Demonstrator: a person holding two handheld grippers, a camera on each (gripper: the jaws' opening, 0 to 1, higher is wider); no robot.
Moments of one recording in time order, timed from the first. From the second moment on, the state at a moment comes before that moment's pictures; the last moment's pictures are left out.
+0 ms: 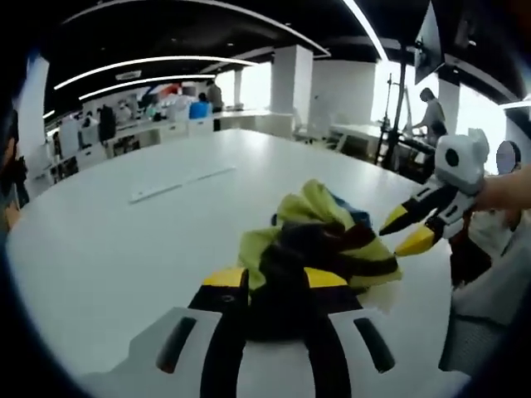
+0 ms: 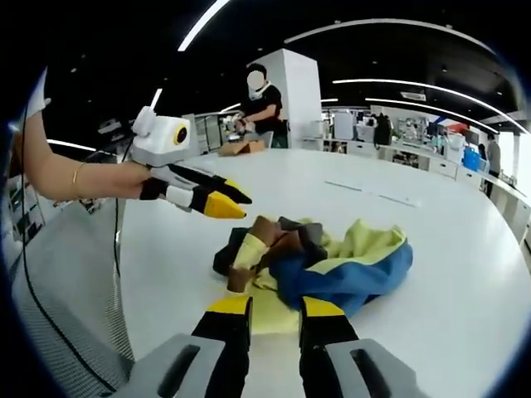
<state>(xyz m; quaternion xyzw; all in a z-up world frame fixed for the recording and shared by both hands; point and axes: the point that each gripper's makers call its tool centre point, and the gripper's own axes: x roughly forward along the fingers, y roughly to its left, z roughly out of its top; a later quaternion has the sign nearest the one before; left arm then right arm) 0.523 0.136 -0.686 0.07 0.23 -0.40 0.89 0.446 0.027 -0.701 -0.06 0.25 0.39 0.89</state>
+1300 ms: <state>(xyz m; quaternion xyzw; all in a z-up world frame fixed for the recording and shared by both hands) 0.552 0.113 -0.730 0.11 0.26 -0.44 0.85 0.452 0.032 -0.710 -0.05 0.25 0.39 0.88</state>
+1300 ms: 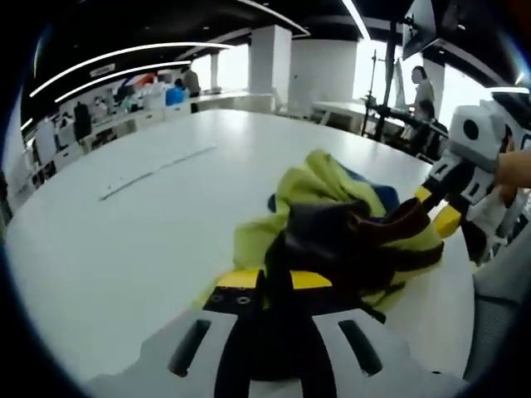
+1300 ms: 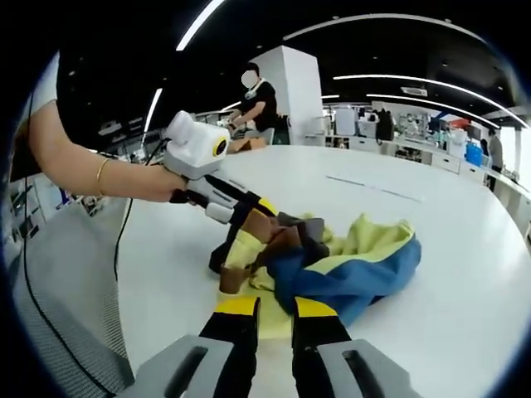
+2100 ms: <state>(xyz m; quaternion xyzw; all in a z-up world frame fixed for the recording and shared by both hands) 0.545 0.121 -0.713 0.10 0.27 -0.41 0.86 0.455 0.032 -0.694 -0.02 0.24 0.38 0.89</state>
